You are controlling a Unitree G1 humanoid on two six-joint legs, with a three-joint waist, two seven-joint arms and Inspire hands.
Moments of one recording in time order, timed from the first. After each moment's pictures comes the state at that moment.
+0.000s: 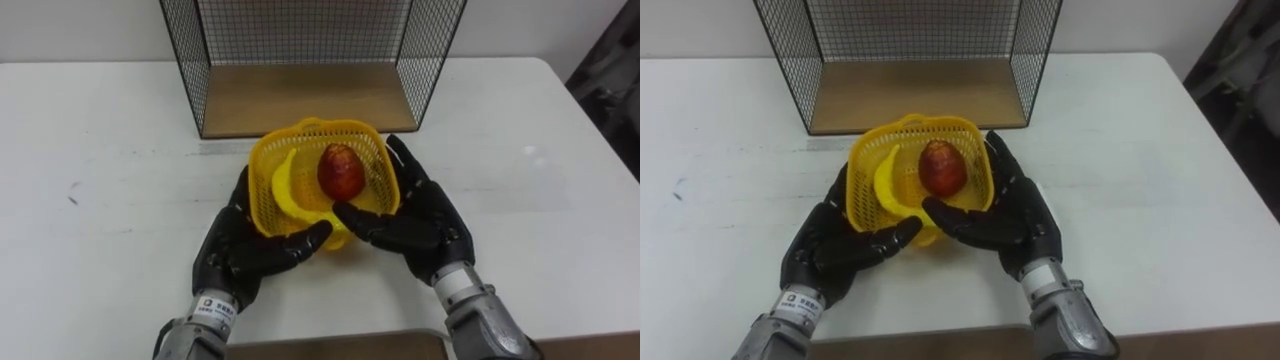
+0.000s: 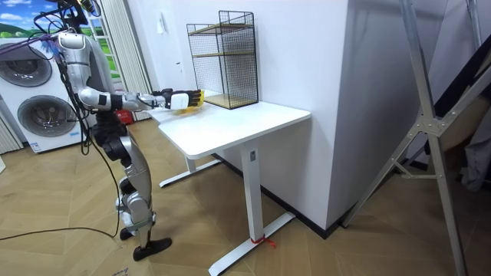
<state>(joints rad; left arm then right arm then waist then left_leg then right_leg) 0.23 0.15 -0.31 0.03 -0.66 -0.14 -0.01 0.12 -0.15 0.21 0.12 0.58 -0.14 0.16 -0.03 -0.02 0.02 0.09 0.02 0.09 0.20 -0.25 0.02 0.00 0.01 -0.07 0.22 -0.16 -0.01</state>
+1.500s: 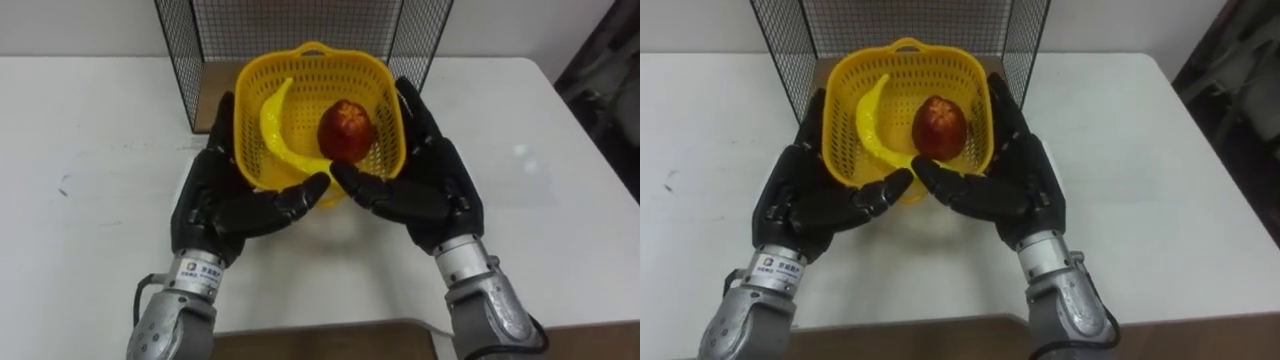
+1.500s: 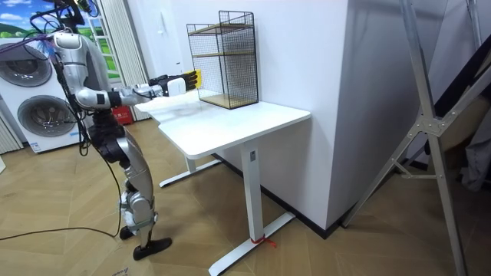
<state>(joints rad) 0.19 0.15 -0.24 -0.12 -0.54 -0.19 -0.01 0.13 -0.15 0.22 -0.01 0.59 -0.19 0.17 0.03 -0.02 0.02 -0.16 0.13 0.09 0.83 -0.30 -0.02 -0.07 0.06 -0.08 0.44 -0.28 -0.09</state>
